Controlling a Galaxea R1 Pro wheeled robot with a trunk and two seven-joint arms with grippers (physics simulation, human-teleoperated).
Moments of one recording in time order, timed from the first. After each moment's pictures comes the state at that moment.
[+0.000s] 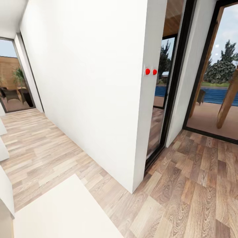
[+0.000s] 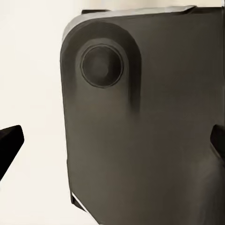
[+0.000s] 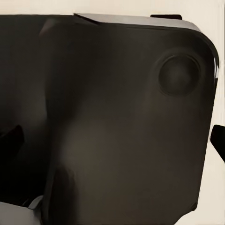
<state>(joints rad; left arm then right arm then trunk) -0.01 0.00 0.00 -0.01 0.00 -0.06 -0.01 -0.01 0.07 0.00 -0.05 0.00 -0.01 0.00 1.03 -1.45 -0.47</state>
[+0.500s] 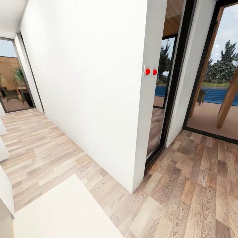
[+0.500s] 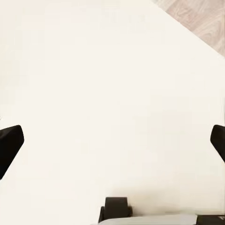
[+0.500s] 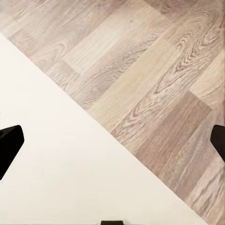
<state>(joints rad) -0.07 0.03 0.00 -0.32 0.00 -0.25 -0.01 -0.01 -0.02 -0.01 -0.43 0.00 -0.31 -0.01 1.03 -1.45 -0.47</state>
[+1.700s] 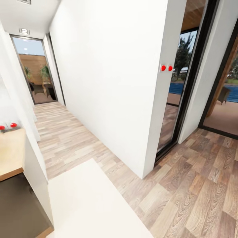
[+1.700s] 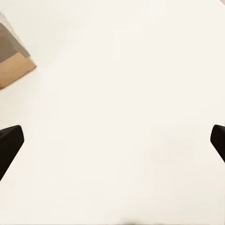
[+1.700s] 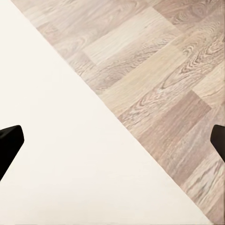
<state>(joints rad) -0.12 0.06 0.05 -0.36 0.02 -0.26 0.00 -0.01 -0.06 -0.03 -0.50 0.00 -0.36 -0.01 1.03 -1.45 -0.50</state>
